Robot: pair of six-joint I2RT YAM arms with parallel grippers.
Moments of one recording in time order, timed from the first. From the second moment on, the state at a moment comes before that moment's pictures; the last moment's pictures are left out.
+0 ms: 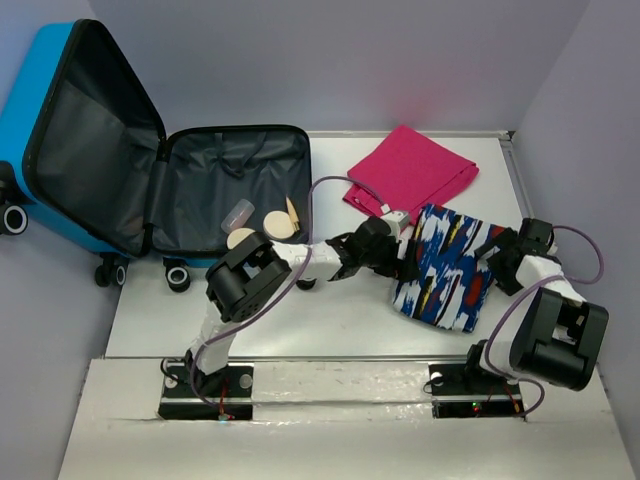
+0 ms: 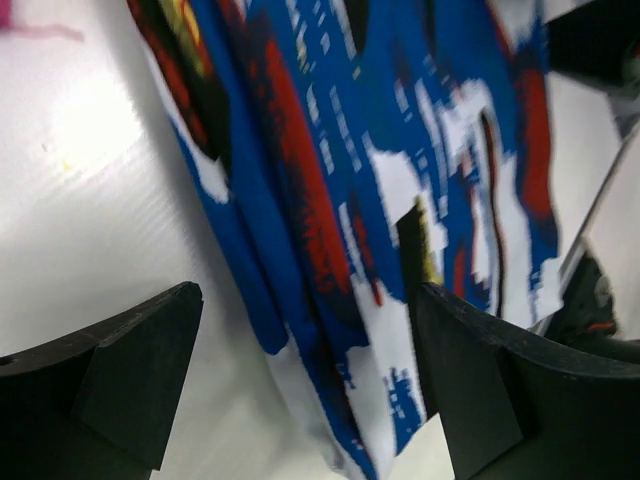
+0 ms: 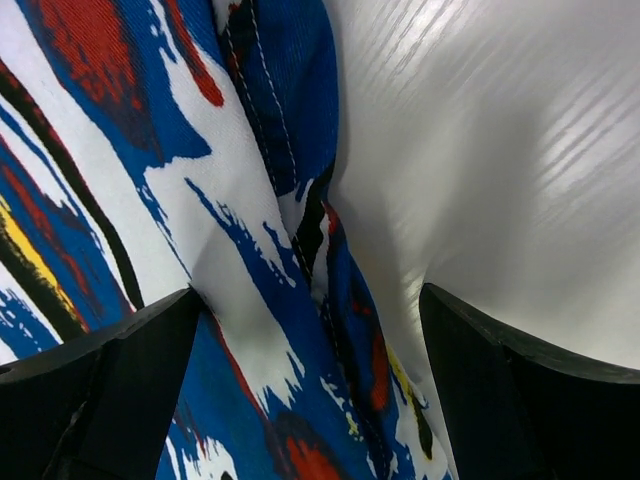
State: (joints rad) left arm -0.98 2.02 1.25 0.24 0.22 -0.60; right arm -0.41 1.29 0.63 -0.33 0.00 0.61
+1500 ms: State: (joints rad) left arm -1.04 2.09 1.24 0.27 0.21 -0.60; right arm -0.42 0.92 0.41 -0.04 -0.28 0.73
